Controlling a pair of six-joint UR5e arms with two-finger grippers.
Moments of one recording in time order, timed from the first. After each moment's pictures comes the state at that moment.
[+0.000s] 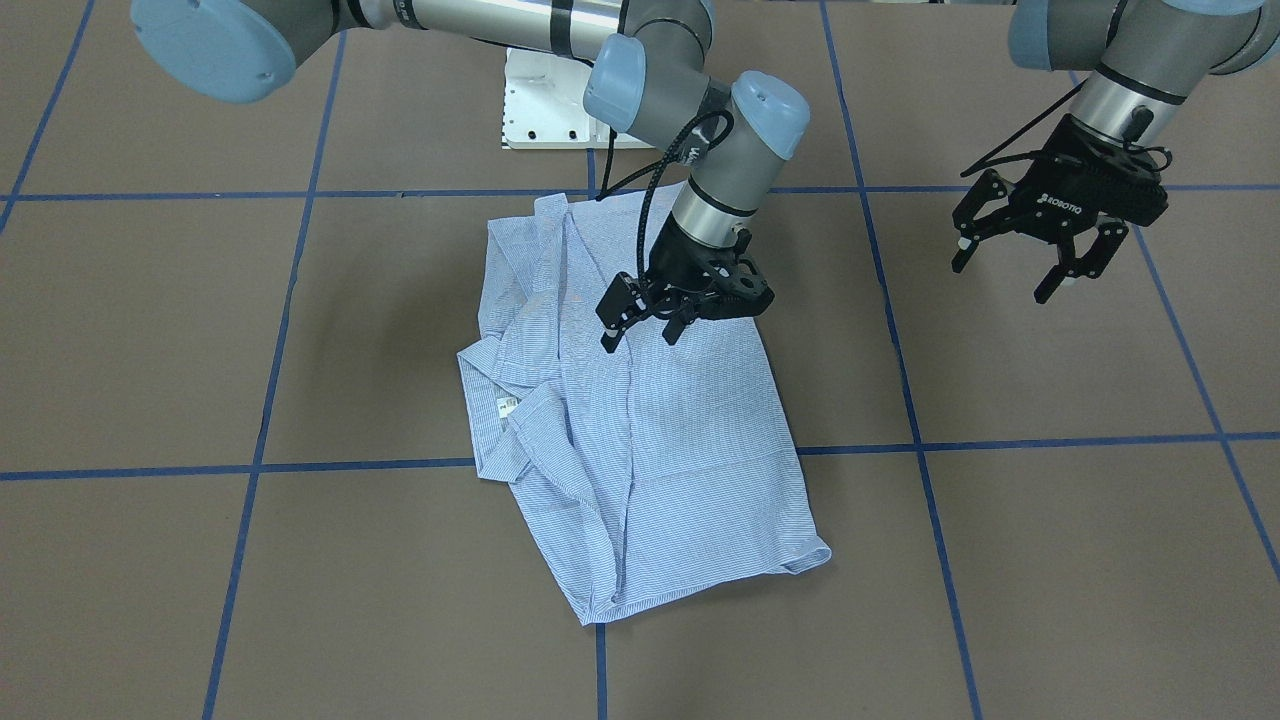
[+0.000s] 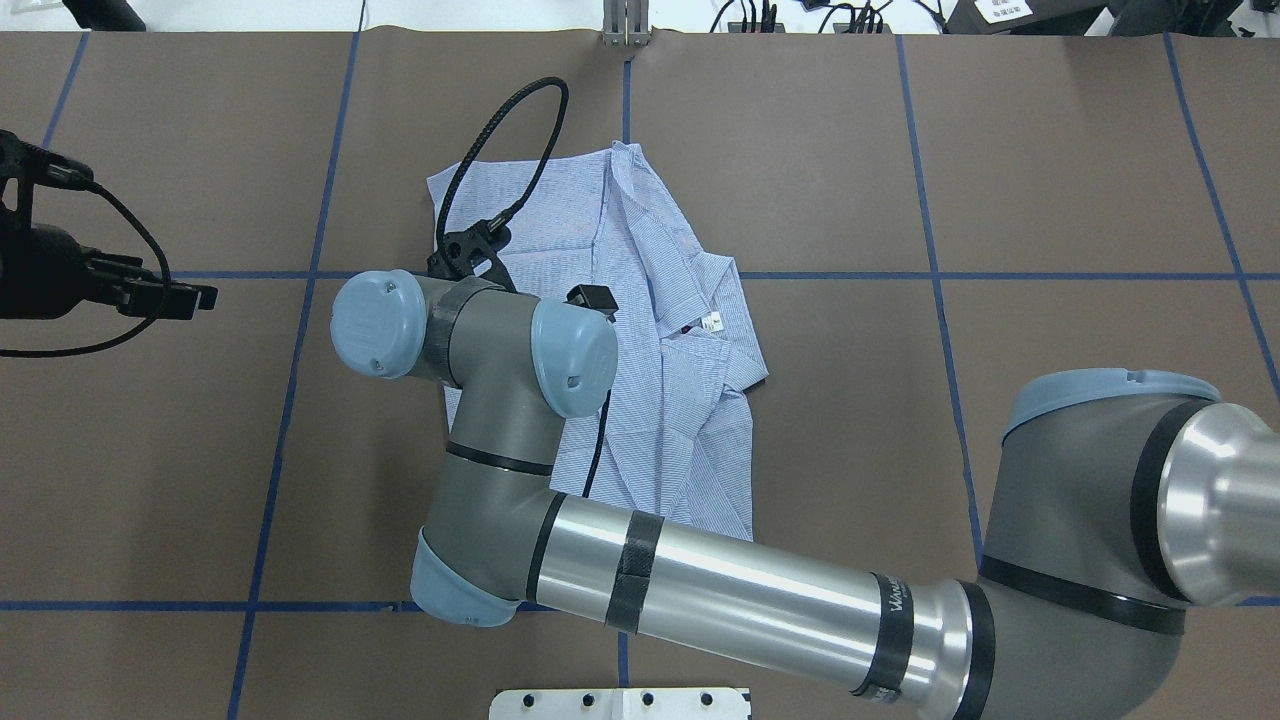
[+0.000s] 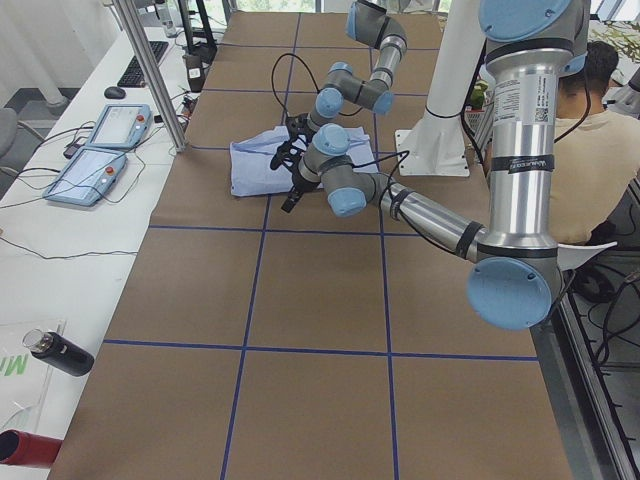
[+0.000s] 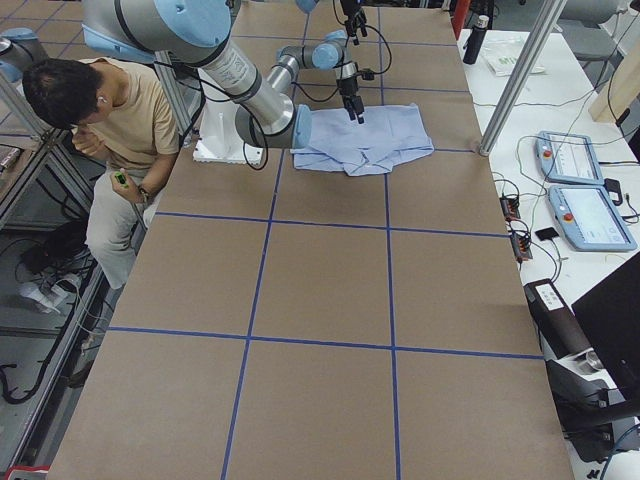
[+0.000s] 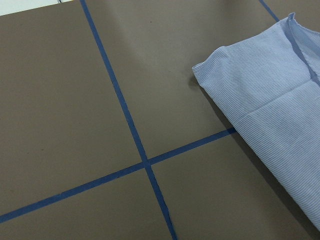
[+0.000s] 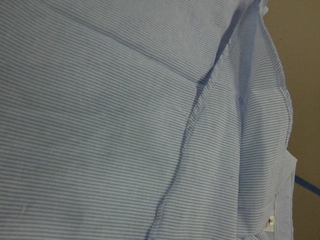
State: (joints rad) left arm -0.91 -1.54 -2.00 -2.23 -1.97 -0.70; right arm 0.37 -0.37 1.09 -1.85 1.38 0.86
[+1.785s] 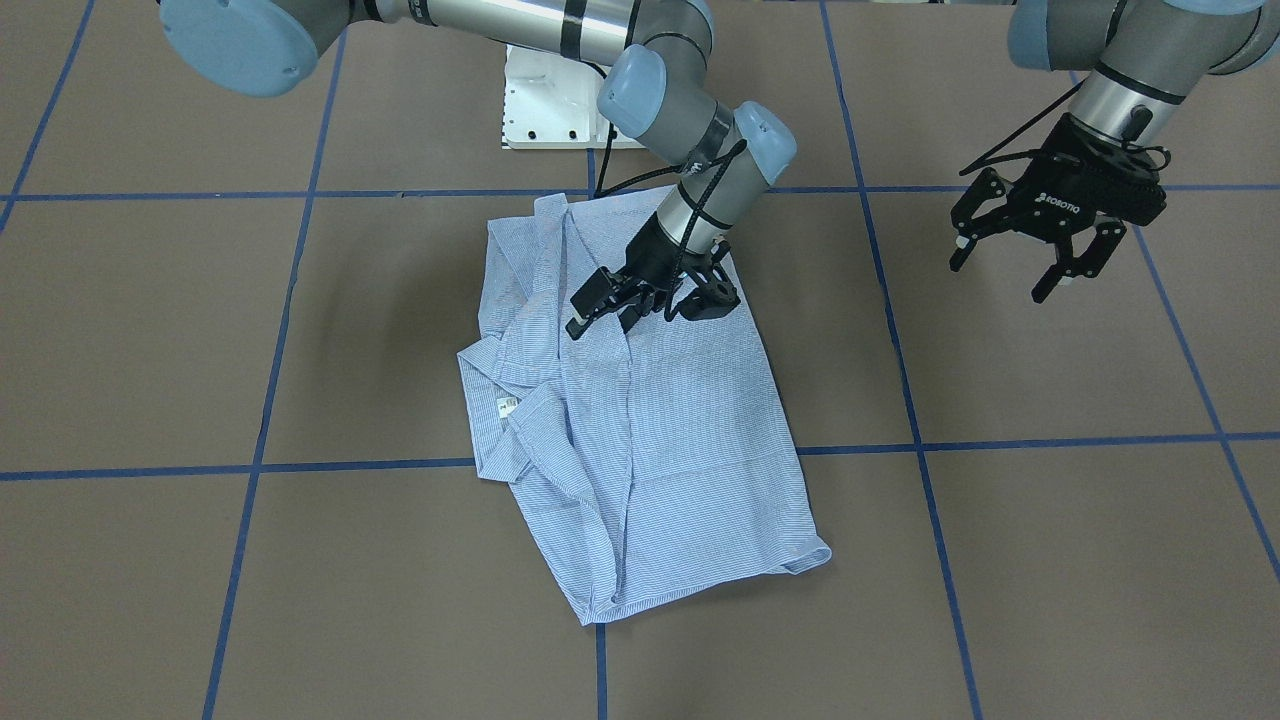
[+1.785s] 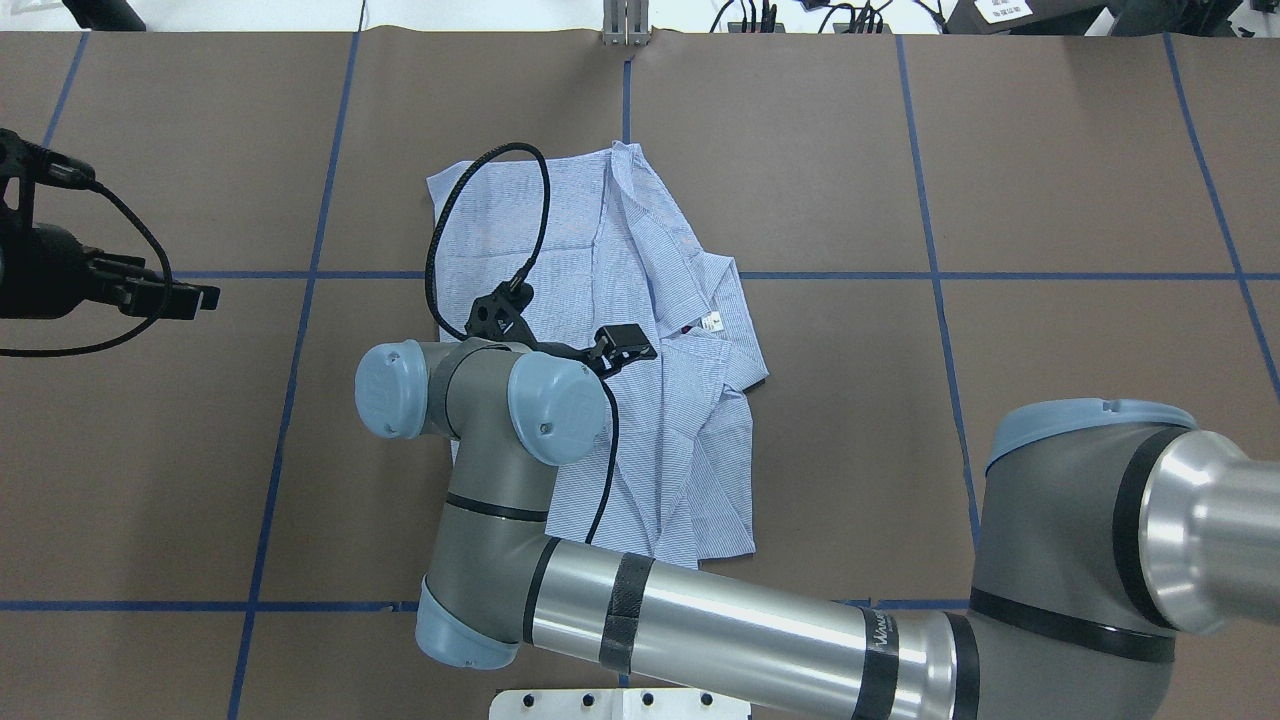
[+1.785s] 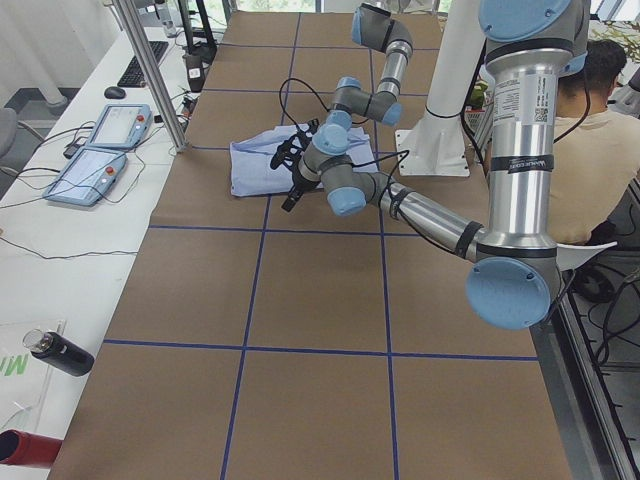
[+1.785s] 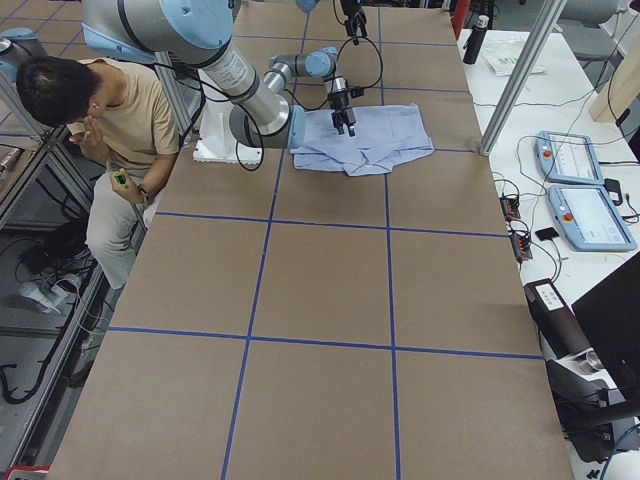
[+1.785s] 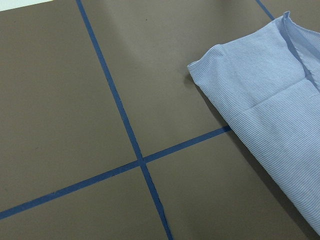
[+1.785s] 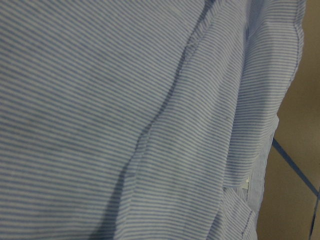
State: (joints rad) left arm -0.91 -1.54 -2.00 -2.24 -1.97 -0.70; right arm 0.32 -0.37 1.03 -2.04 1.32 0.82
